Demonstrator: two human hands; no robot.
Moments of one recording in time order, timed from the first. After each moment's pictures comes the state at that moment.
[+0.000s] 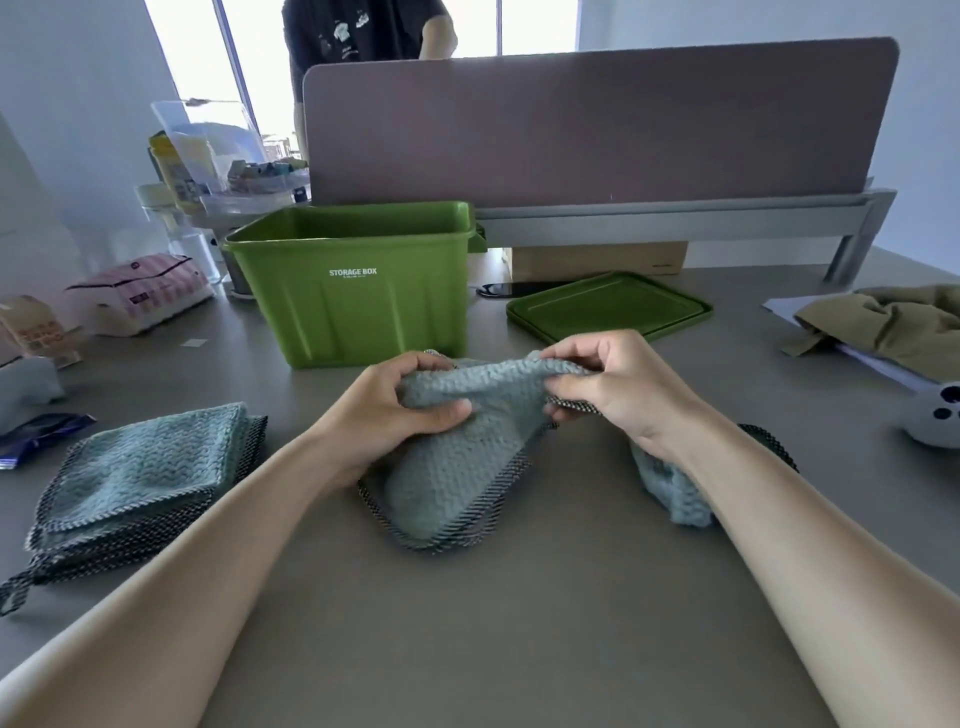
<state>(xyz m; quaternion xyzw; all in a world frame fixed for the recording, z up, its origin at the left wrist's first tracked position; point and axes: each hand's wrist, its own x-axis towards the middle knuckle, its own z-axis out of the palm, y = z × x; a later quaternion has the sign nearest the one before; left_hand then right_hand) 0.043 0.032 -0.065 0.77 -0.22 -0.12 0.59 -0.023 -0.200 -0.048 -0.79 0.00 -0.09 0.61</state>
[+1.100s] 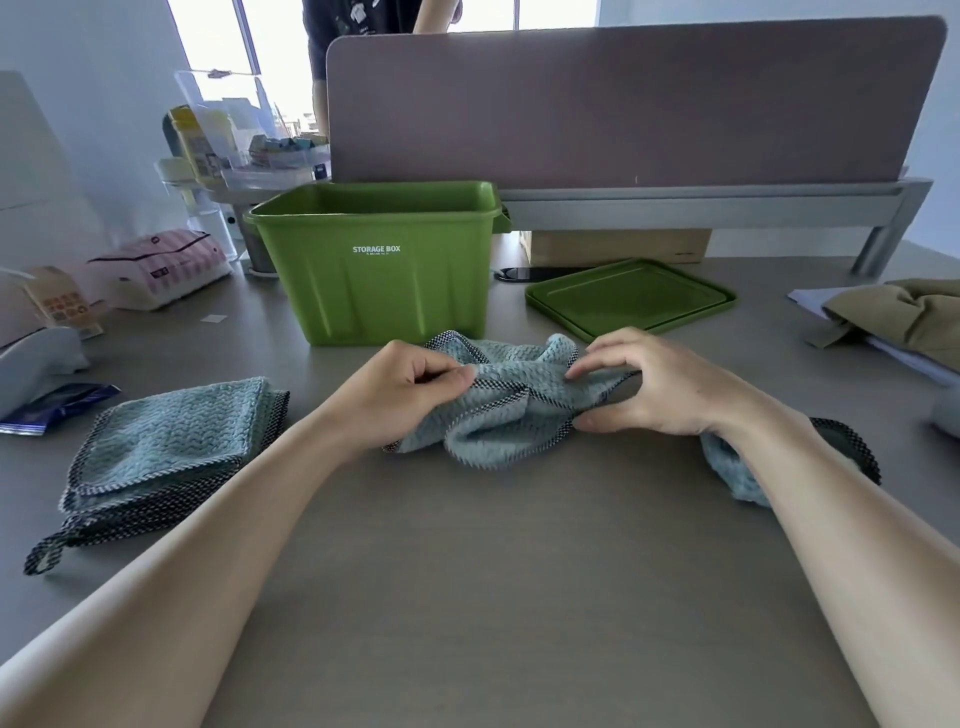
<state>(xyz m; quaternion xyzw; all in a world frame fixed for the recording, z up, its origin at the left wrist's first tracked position) 0.038 0.045 -0.058 0.84 -0.32 -0.04 0.44 -0.026 -0.225 -0.047 -0.97 -0.05 -0.03 0.25</state>
